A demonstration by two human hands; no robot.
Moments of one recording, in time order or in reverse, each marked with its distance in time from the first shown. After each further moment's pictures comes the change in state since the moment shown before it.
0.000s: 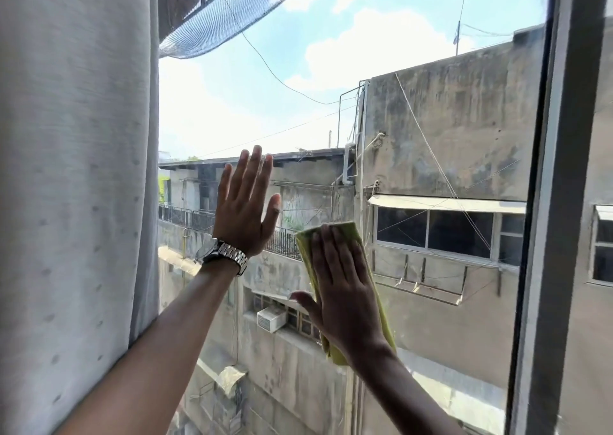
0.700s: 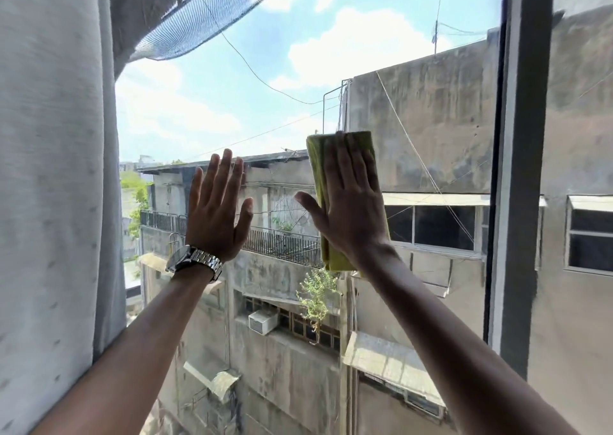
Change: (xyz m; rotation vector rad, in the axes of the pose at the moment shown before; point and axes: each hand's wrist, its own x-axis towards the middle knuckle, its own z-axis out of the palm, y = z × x) left_hand -0.001 0.003 -0.001 -0.018 0.026 0.007; right_hand 0.099 0.076 -0.051 0.036 0.200 0.121
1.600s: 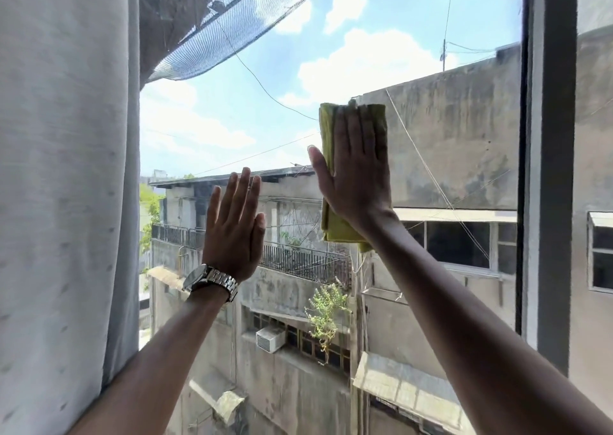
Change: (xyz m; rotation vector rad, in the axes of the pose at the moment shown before) left_hand -0.002 -0.003 0.004 0.001 -0.013 -0.016; right_hand 0.076 -0.008 0.005 -0.009 0.127 0.036
